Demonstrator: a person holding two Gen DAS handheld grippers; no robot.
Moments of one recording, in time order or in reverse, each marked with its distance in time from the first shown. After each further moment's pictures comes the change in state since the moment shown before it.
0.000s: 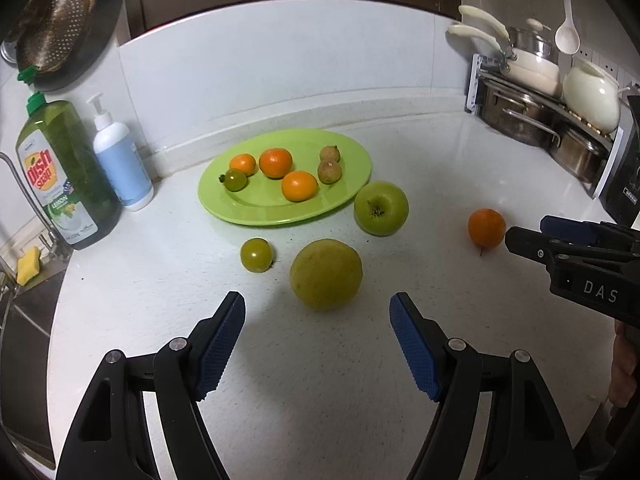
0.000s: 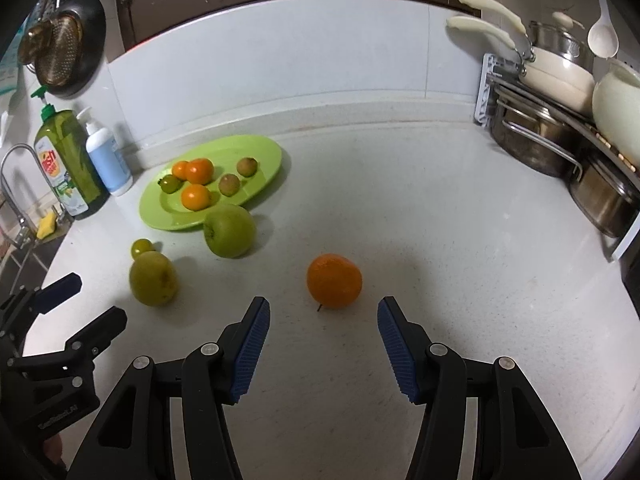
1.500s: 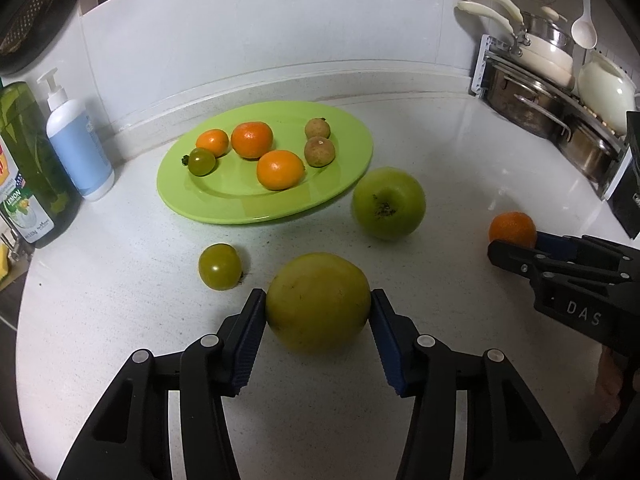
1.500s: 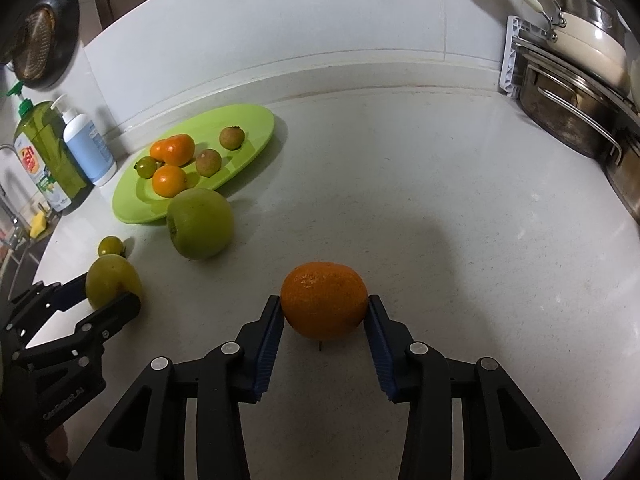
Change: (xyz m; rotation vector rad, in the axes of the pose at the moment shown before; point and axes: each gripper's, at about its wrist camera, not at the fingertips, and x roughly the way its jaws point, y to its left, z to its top) left arm 0.055 0.000 0.014 -0.017 0.078 -0.066; right arm 0.063 -0.005 0.006 0.011 0.081 0.048
